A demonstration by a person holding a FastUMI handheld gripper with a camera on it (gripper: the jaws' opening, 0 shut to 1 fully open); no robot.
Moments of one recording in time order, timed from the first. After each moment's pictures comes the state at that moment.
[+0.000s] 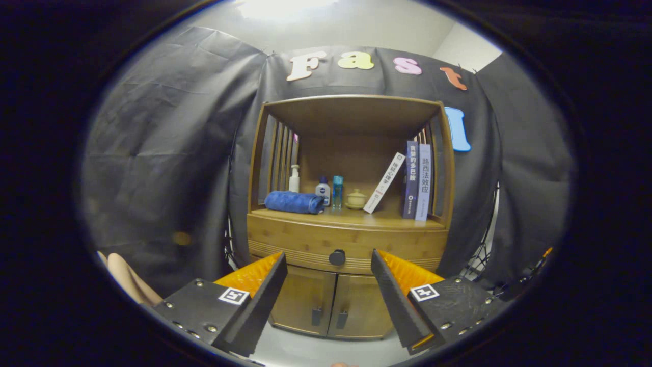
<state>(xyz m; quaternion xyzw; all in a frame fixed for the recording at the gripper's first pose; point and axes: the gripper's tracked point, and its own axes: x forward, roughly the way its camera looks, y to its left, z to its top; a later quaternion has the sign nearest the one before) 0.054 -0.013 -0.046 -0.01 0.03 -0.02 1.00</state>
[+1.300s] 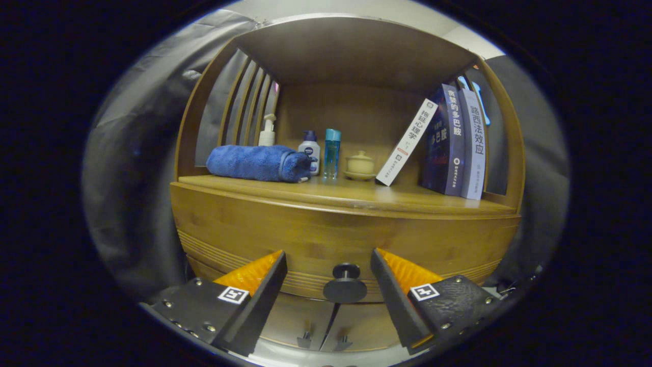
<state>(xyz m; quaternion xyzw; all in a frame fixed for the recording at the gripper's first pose) 0.256 -0.019 -0.134 -0.02 0.08 -0.06 0.99</state>
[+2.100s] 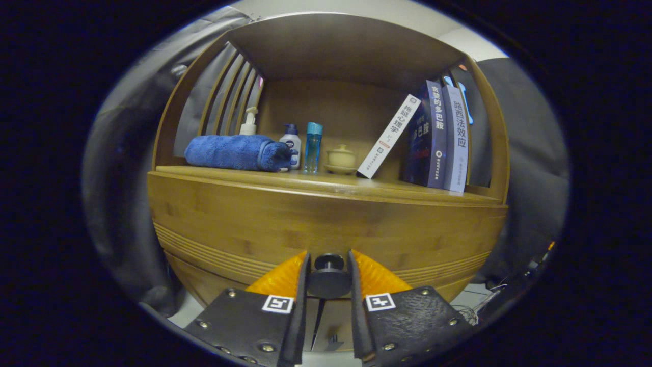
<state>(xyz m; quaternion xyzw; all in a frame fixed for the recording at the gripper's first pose) 0.257 -0.039 -0.153 -0.02 0.09 -0.11 0.99</state>
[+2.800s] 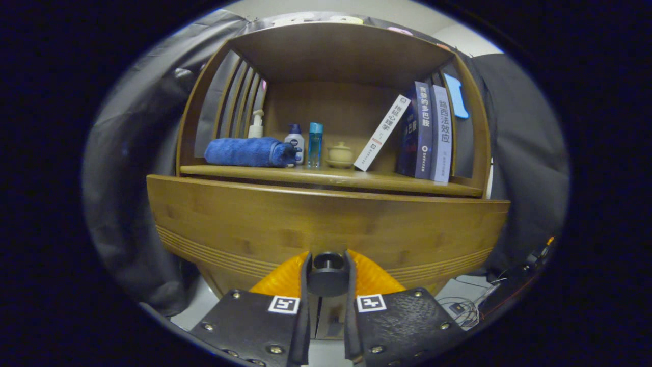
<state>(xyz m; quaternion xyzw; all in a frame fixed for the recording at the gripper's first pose) 0.180 -0.028 -0.148 -0.02 0.10 -0.10 0.99</state>
